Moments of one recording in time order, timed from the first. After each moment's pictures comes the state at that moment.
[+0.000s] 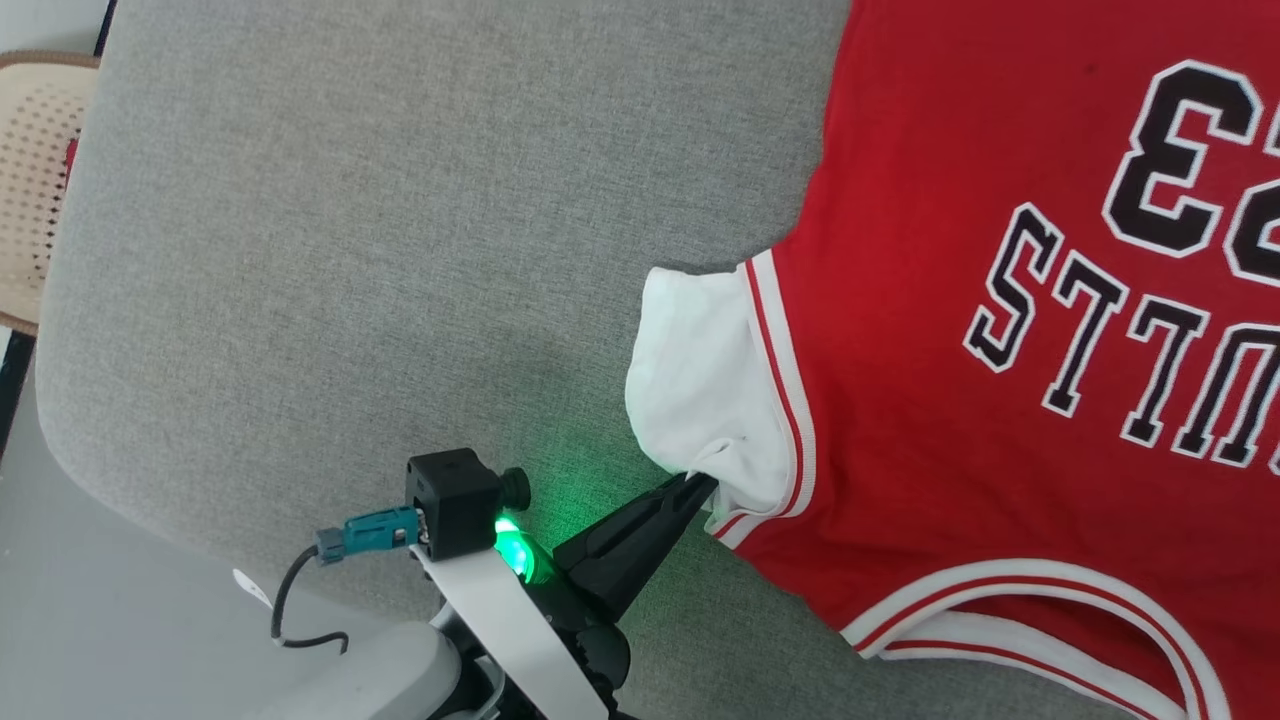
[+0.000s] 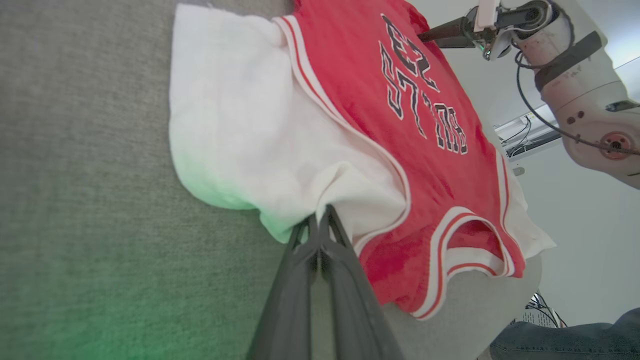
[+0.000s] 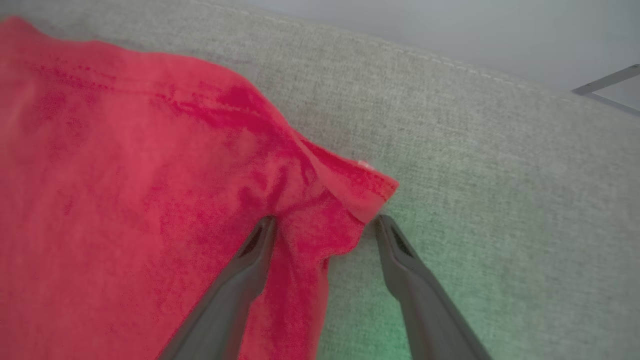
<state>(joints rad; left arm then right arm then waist) -0.48 0.54 -1.02 -0.08 -1.13 -0.08 -0.23 -1.17 -0.81 0.19 0.63 0.56 0.13 0.97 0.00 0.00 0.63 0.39</state>
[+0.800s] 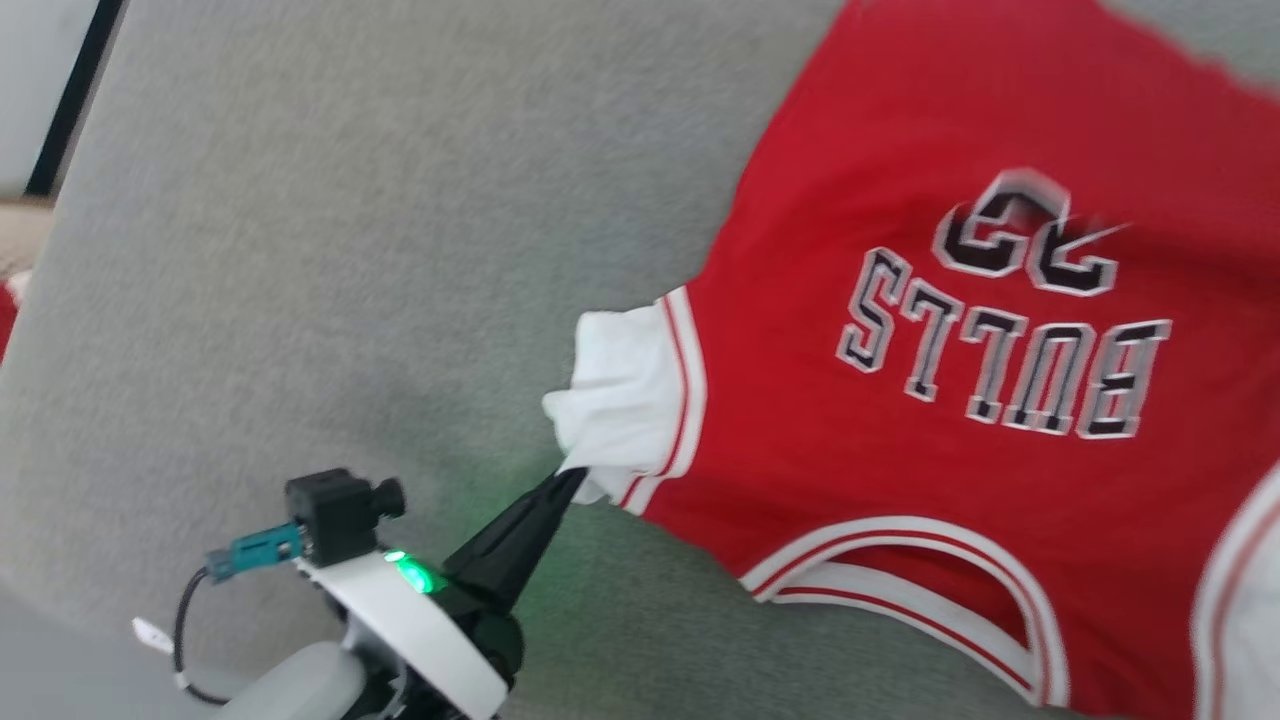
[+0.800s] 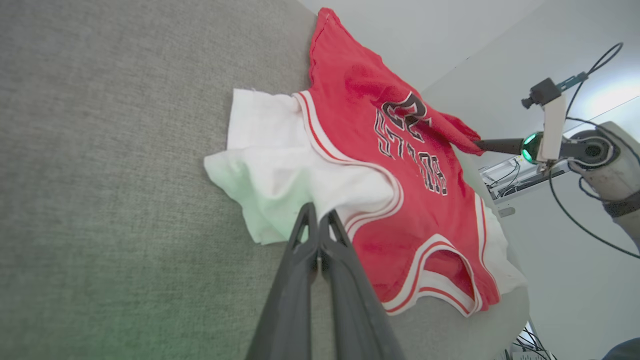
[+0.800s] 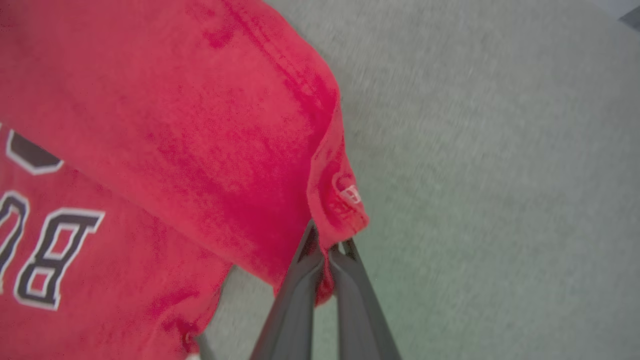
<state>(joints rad) -0.37 0.58 -0.88 0.03 -1.23 -0.12 -0.26 -0.73 -1.00 0.36 0.31 0.93 0.13 0.80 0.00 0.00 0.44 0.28</state>
